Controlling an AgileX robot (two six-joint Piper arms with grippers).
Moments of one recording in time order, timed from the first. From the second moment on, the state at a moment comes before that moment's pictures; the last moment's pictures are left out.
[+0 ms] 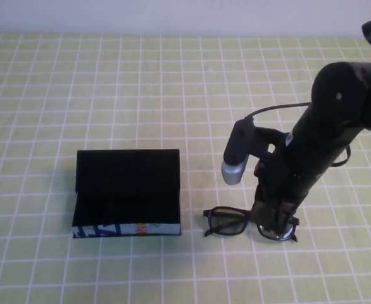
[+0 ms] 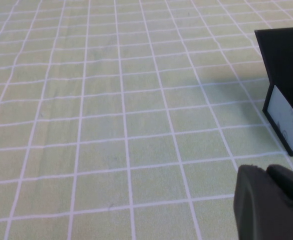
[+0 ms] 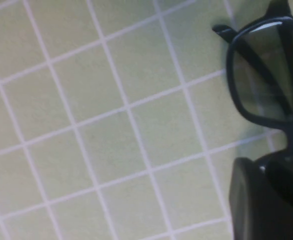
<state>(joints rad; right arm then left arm) 0.50 1.72 -1.29 0.34 1.09 -0.89 -0.07 -0.01 0.03 -0.06 0.39 0.10</state>
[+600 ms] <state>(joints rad) 0.50 1.92 -1.45 0.22 1.11 -1.02 -0.07 -0.01 0.03 -0.06 0.39 0.10</state>
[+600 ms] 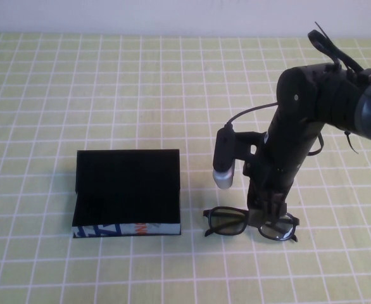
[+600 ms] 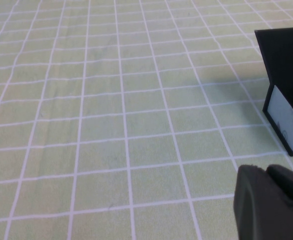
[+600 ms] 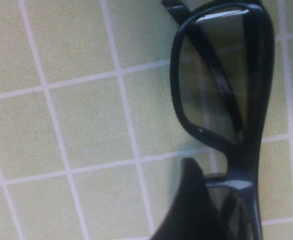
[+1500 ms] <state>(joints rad) 0.50 2.00 -1.46 0.21 1.08 -1.04 -0.07 -0.01 0.03 -0.06 0.39 0.10</state>
